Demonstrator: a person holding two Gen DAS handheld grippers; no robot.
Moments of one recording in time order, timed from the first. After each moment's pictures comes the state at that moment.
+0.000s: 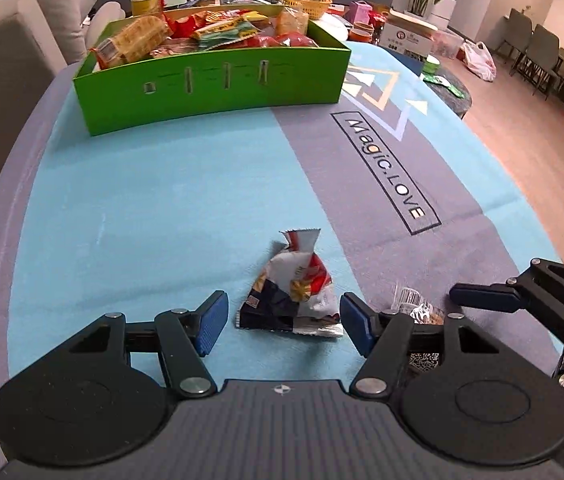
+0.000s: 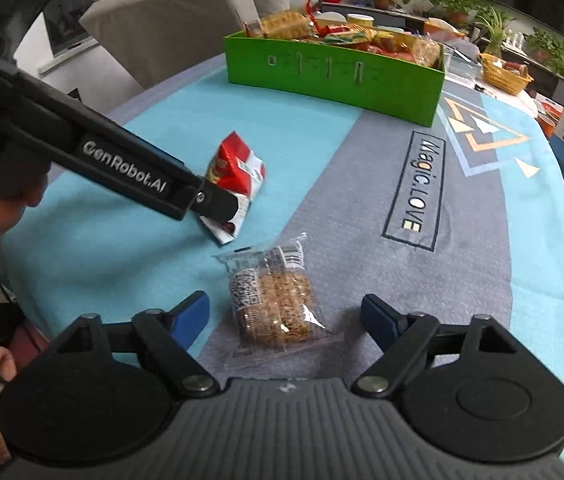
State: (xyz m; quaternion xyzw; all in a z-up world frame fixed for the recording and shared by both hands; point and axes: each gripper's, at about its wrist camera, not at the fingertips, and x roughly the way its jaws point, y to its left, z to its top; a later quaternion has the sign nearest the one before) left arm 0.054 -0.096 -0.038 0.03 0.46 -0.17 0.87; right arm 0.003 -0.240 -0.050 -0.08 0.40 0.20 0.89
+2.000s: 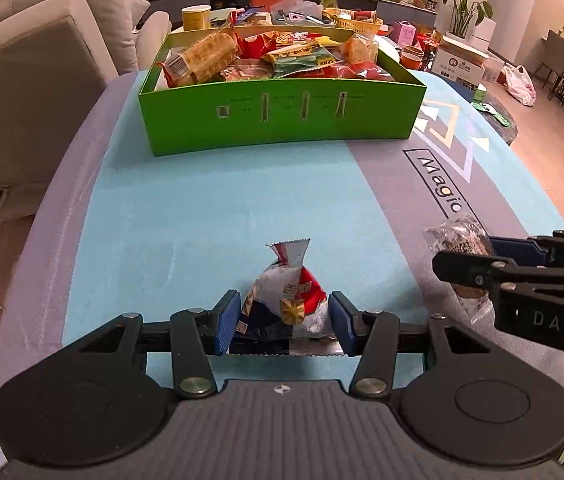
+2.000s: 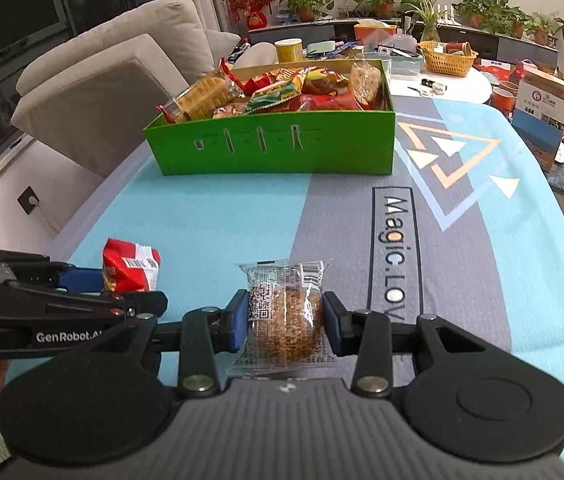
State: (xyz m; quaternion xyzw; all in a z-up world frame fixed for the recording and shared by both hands) left arm 0.080 -0.064 -0.032 0.02 0.44 -0.11 0.89; right arm 0.073 -0.236 -0.018 0.03 0.38 0.13 0.91
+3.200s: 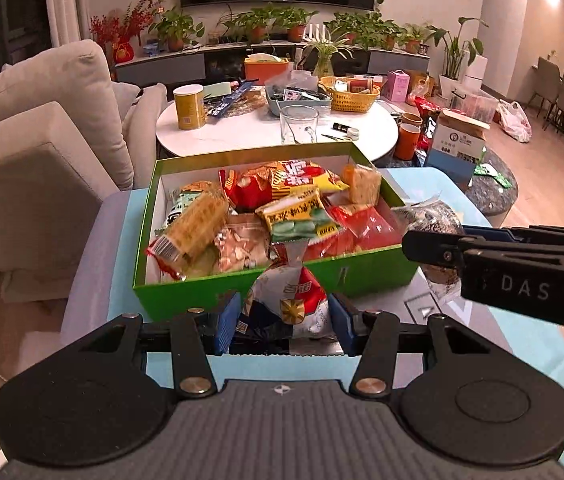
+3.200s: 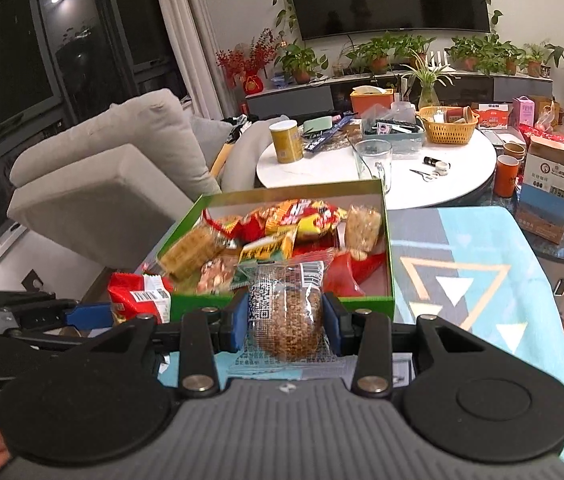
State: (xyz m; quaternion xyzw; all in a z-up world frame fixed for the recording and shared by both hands) left arm 0.168 -0.082 0.046 0.03 0.37 -0.12 0.92; right arm 0.166 -0.252 0.051 0.08 0.30 0.13 0.94
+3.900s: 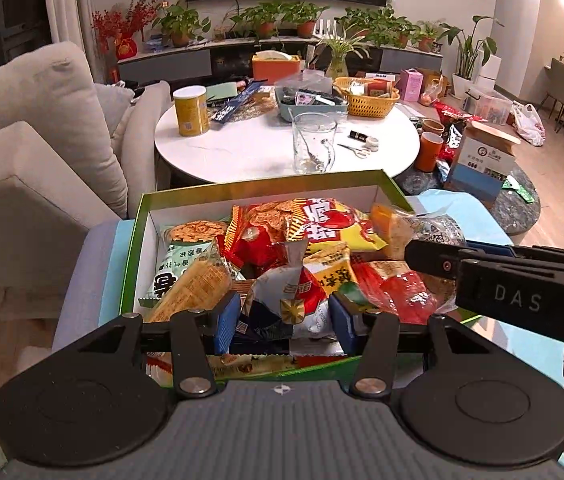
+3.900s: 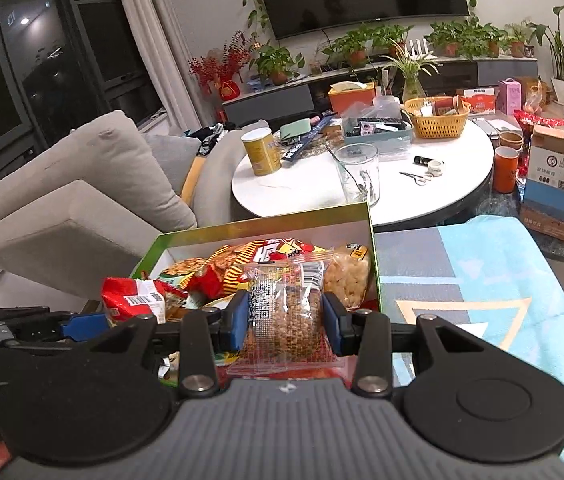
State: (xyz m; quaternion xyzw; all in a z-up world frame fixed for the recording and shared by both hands) left arm 0.256 -0.094 0.036 0.03 0.38 -0.10 0.92; right arm 0.236 -0.264 0.036 0.12 0.31 0.10 0.94
